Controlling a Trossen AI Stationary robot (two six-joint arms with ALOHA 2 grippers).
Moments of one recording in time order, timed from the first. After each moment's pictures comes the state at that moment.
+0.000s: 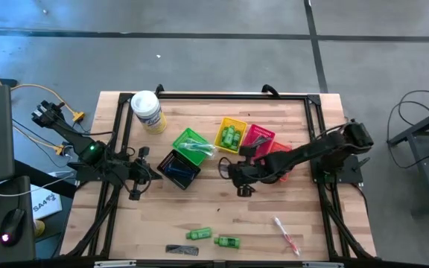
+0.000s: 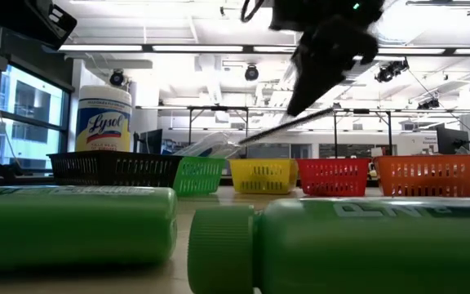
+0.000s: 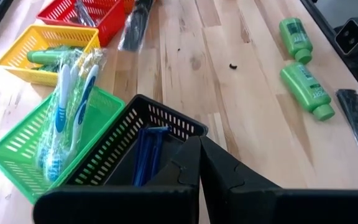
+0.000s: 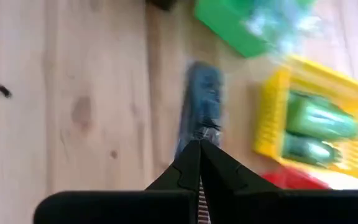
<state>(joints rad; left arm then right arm) -0.63 0.72 0.66 -0.59 -0.48 -0.29 0.26 1.69 1.21 -0.61 0.40 0.19</state>
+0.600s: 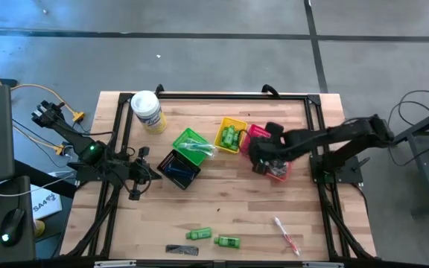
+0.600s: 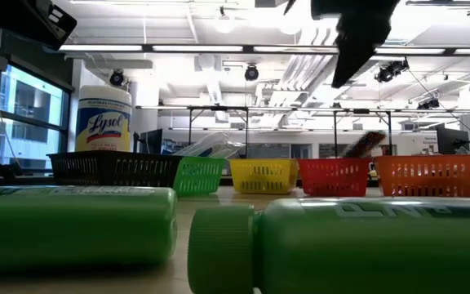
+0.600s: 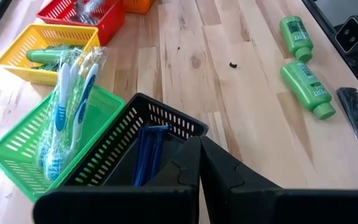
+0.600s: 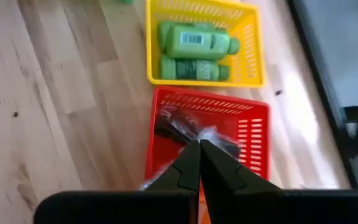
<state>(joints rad) -0.63 0.72 0.66 -0.59 -0.48 -0.29 0.15 1.44 1.21 -1.02 0.50 0.37</state>
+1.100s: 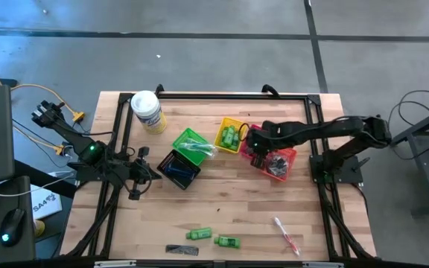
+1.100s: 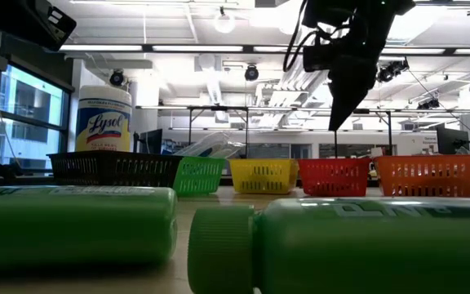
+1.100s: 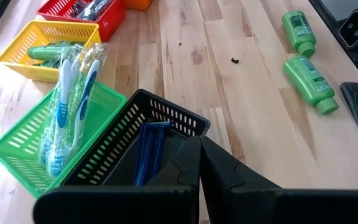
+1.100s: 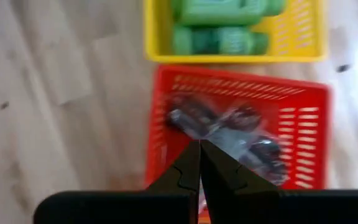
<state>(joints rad) -0.63 0.72 0.66 -0.61 -0.48 -0.29 -0.08 1.46 1.03 -0.78 0.23 0.23</state>
